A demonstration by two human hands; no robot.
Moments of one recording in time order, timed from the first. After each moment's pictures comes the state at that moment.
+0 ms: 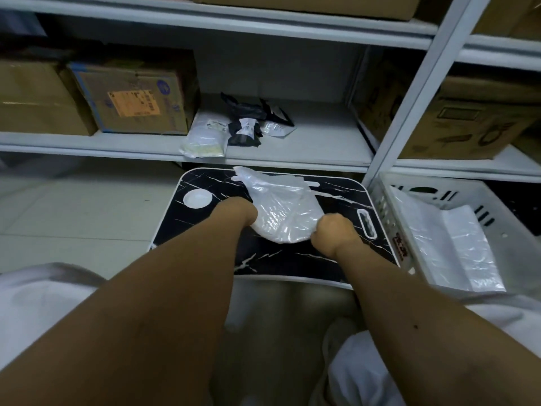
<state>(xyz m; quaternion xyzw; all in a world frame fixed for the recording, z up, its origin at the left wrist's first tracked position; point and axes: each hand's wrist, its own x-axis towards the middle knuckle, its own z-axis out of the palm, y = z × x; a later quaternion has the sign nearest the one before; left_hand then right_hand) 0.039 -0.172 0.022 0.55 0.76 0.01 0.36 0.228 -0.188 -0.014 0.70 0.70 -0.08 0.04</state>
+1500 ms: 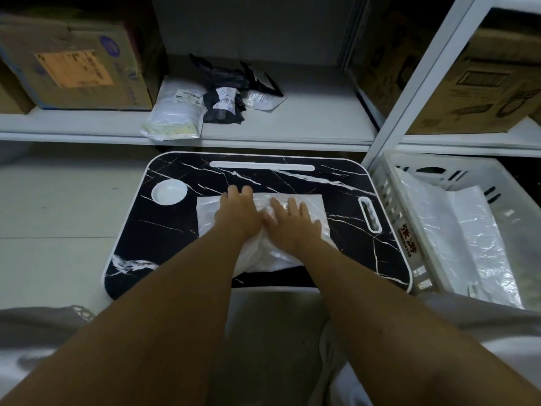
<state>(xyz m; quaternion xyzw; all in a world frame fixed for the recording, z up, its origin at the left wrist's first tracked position) 0.065 -0.098 -0.080 0.69 0.69 0.06 0.21 0.194 -0.121 -0.089 0.70 0.67 -0.25 0.02</state>
